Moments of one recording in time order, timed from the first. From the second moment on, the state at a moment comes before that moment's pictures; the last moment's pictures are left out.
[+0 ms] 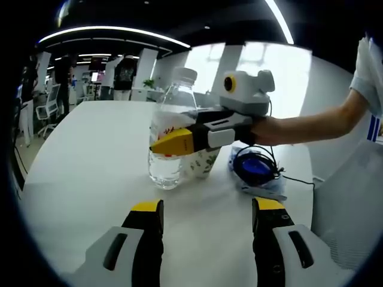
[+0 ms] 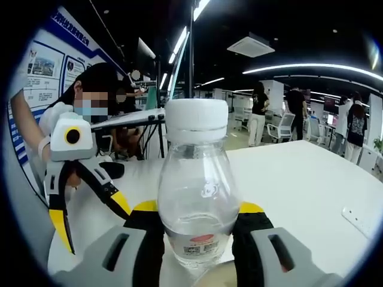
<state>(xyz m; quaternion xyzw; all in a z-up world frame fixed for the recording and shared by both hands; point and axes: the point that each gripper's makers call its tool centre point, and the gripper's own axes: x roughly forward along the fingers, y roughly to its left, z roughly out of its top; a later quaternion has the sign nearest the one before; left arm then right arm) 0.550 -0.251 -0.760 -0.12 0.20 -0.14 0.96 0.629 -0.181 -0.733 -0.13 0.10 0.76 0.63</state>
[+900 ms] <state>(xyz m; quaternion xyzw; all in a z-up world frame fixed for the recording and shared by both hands) 0.550 -0.254 -0.760 -0.12 0.20 -0.14 0.96 0.632 -0.183 -0.732 -0.14 0.09 0.77 0.62</state>
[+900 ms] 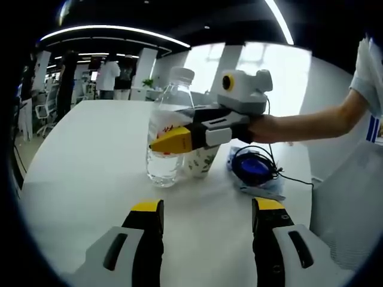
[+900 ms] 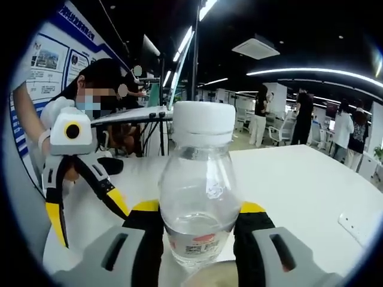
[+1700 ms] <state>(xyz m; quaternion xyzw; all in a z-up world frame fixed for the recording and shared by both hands) 0.550 -0.258 -0.758 -0.12 0.20 -0.15 0.96 0.635 -0.185 -0.732 -0.14 0.10 0.74 0.65</state>
